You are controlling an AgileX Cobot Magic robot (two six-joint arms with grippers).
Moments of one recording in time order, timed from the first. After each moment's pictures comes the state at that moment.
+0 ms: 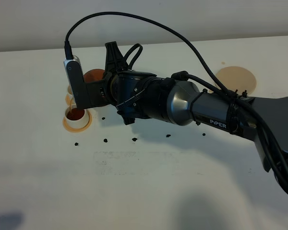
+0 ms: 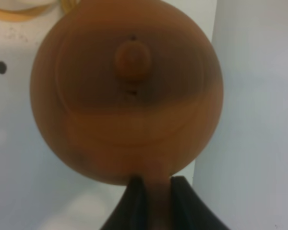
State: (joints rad) left arm 0.00 0.00 -0.45 0.14 1.06 -0.12; right arm 0.77 2.19 -1.68 -0.87 0.58 -0.27
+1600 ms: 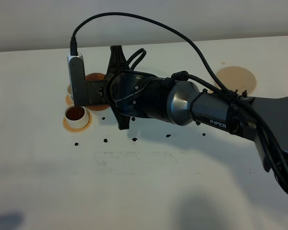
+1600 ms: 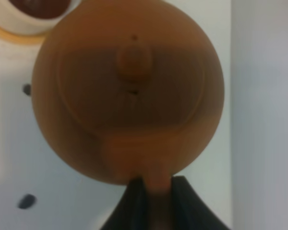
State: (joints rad) left arm 0.00 0.00 -0.45 0.14 1.06 -0.12; right arm 0.77 2.19 -1.68 -0.75 0.58 -0.21
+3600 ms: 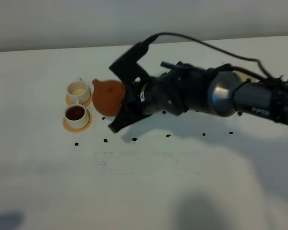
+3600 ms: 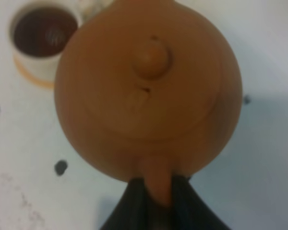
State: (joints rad) left arm 0.00 0.00 -0.45 0.14 1.06 -0.12; right arm 0.64 2.08 -1.44 0.00 0.40 -0.02
